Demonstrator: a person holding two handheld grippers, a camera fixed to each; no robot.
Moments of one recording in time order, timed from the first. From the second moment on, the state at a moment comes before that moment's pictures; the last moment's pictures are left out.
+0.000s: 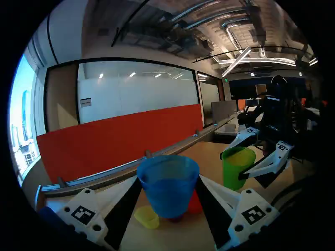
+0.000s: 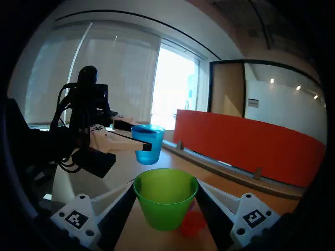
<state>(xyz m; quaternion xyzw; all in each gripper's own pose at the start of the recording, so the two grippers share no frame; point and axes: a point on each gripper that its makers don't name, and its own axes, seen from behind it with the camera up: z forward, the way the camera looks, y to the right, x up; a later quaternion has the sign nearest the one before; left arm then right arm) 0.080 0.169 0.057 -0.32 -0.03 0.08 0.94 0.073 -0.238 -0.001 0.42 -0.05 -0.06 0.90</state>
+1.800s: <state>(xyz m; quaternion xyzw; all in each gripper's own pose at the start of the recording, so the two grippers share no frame) 0.146 0.172 0.057 -0.27 0.06 0.32 0.91 0.081 -0.281 -0.013 0.47 -0.05 -0.02 0.88</state>
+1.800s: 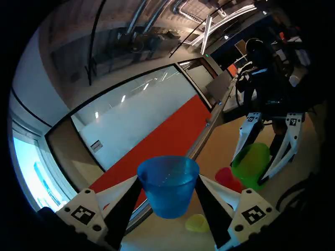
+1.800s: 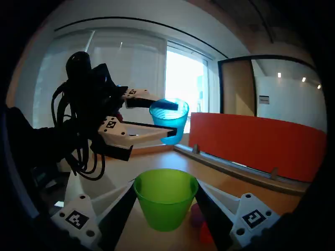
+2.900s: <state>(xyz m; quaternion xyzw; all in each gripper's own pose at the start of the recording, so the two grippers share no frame) 0.159 0.191 0.056 -0.26 0.10 0.40 0.87 0.080 -0.290 -0.012 0.48 -0.06 -0.02 0.87</state>
